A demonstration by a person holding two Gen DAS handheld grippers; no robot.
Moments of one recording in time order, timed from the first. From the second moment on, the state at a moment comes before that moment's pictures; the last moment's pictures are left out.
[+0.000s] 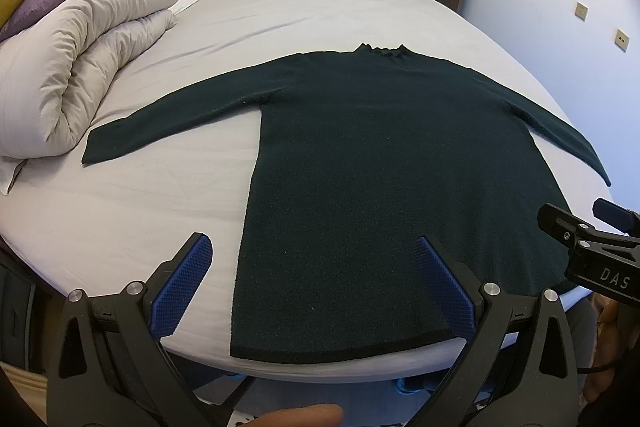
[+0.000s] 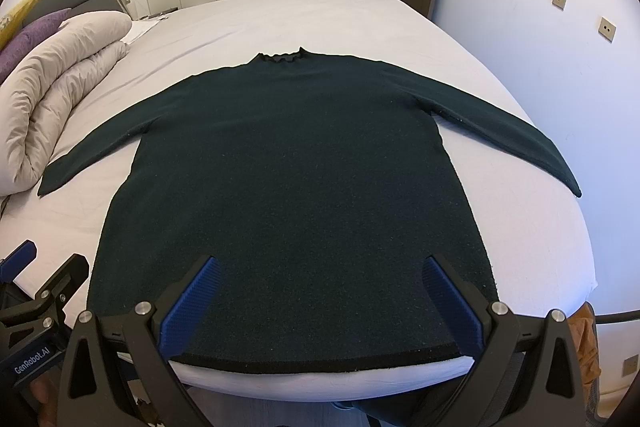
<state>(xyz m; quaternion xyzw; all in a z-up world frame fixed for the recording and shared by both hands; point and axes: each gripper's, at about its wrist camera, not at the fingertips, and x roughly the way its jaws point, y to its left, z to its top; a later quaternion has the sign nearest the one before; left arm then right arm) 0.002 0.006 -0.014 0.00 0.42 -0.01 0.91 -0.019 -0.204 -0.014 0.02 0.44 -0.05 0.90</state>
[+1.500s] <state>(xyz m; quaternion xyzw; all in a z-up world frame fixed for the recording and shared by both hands) 0.126 0.395 -0.150 -0.67 0.25 0.09 0.70 0.022 -0.156 -0.008 0.11 0.38 0.09 0.91</state>
